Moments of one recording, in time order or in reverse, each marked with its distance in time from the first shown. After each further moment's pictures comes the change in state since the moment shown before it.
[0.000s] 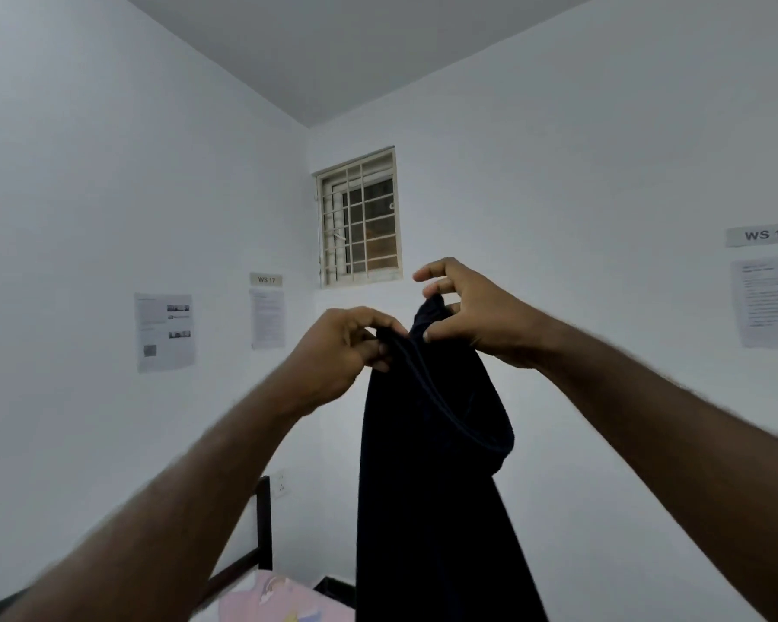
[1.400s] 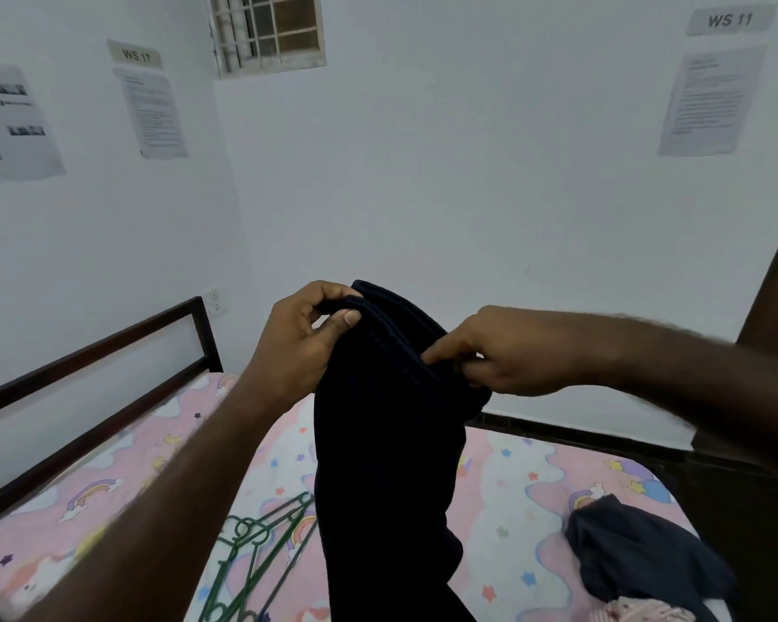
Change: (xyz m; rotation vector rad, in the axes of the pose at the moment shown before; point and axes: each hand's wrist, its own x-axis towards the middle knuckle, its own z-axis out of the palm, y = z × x) left_hand -0.141 -0.093 0.124 -0.346 0.044 -0.179; right_hand -0.189 0.069 0.044 -0.674 -0.687 0.261
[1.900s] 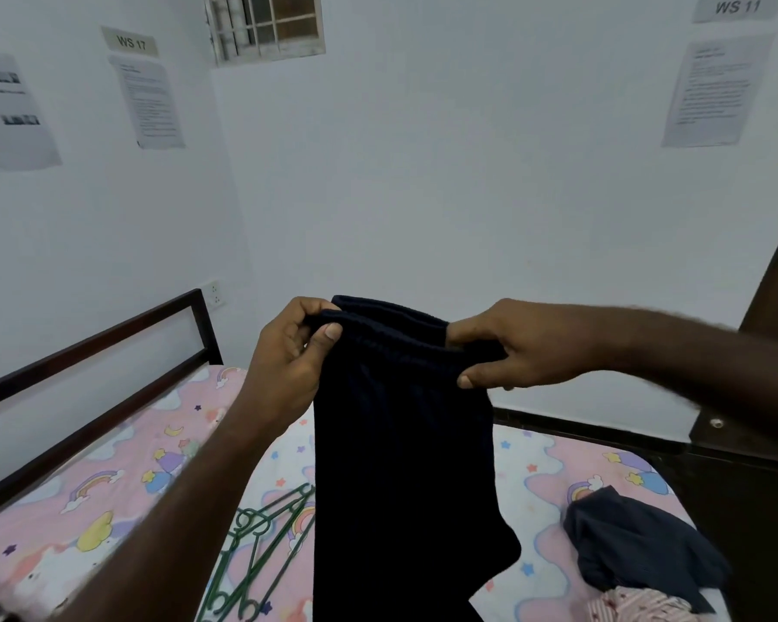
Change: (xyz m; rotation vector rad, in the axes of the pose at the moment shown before) left_hand -0.026 -0.012 0.001 -0.079 0.064 -0.051; right_hand 0.000 0.033 0.009 0.094 0.011 -0.082
